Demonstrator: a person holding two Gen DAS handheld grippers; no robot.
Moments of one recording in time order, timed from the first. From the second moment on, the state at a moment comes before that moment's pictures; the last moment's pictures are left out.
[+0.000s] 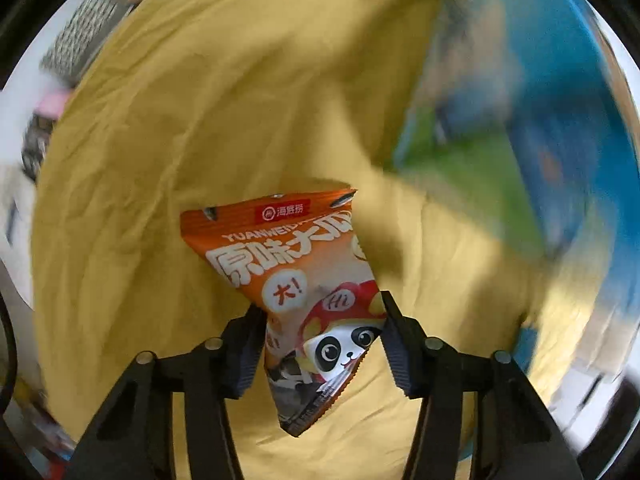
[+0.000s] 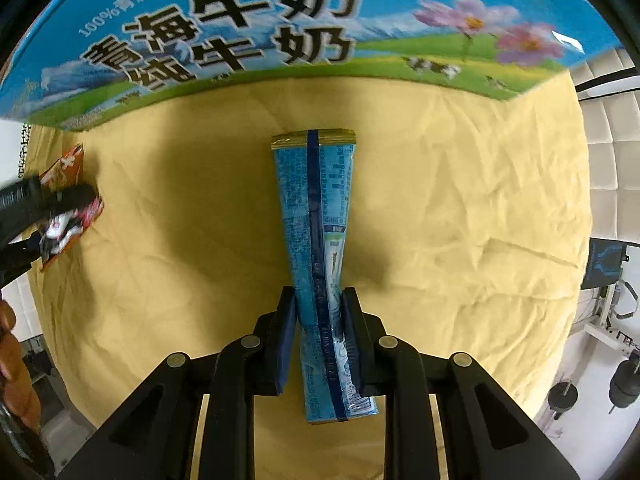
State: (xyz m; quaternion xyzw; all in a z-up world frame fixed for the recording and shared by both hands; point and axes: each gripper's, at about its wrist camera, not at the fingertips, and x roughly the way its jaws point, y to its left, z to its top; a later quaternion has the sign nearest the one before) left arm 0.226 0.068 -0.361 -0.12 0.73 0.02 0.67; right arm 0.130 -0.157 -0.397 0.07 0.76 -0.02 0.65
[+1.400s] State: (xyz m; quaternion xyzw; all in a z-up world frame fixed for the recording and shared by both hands) left arm 0.152 -0.017 -0.288 0.01 0.70 -0.06 0.71; right arm 0.079 -0.147 -0.367 0.07 0.76 0.01 0.65
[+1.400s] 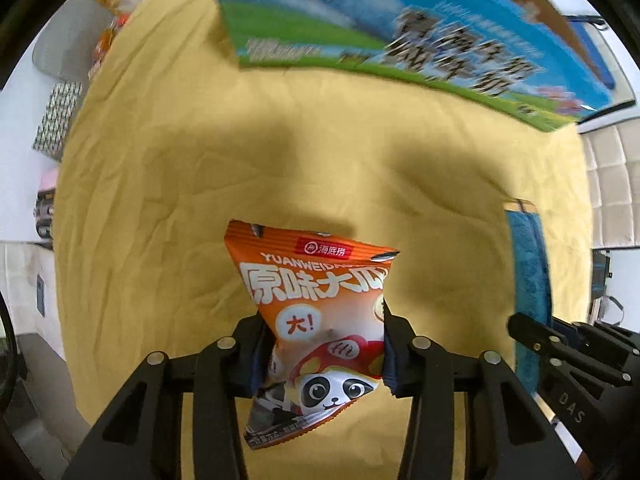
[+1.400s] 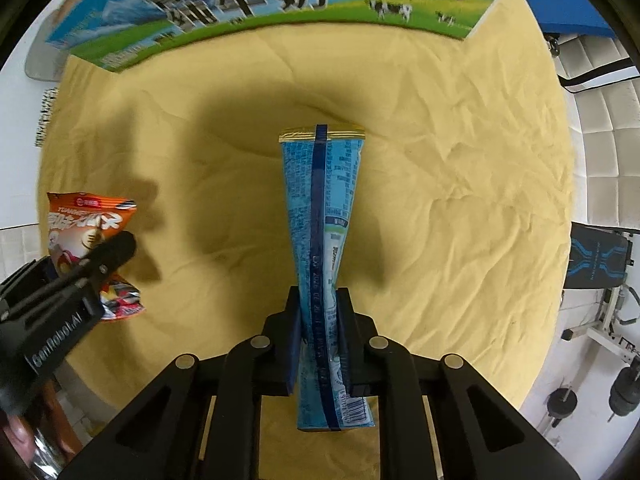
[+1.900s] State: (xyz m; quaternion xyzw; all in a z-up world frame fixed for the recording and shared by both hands) left arm 0.147 -0.050 -0.167 0.01 0.65 -0.13 0.75; right arm 0.074 -0.178 -0.255 0.11 0.70 0.04 0.70
